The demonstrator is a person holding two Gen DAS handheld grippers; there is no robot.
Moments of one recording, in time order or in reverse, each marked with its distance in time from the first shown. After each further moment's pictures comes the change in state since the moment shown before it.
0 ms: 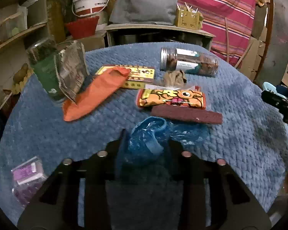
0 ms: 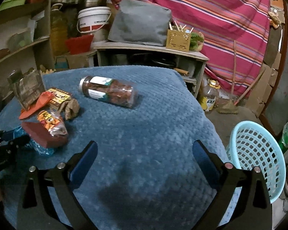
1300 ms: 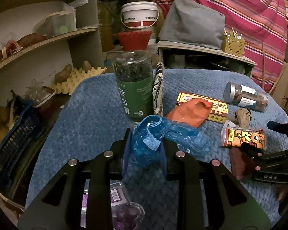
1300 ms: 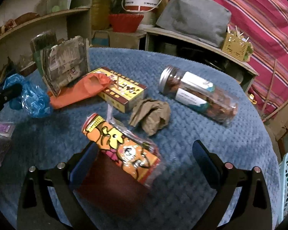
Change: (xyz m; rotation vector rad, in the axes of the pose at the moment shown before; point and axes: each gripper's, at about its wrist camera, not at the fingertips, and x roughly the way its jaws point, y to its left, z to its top) left arm -0.020 0.101 0.019 -0.147 -0.116 0.253; right arm 0.066 0.158 0.018 -0.210 0.094 0.154
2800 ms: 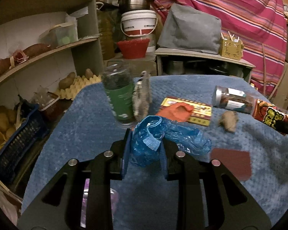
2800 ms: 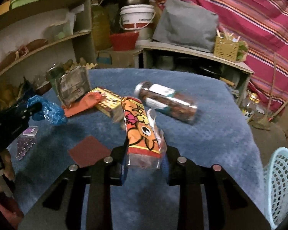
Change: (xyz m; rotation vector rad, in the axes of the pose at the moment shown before) left arm -0.034 -0.046 -0.003 0.009 -0.051 0.043; right arm -0.078 -0.091 -0.019 0.074 -0.099 0.118
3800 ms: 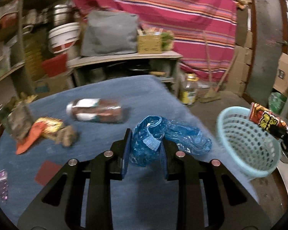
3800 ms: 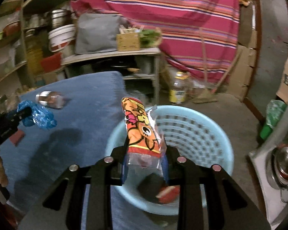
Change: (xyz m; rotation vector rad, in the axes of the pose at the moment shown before) left arm -0.062 -0.303 0.002 0.178 -0.023 -0.334; right arm -0.135 -0.264 -0.101 0.275 -0.044 -0.332
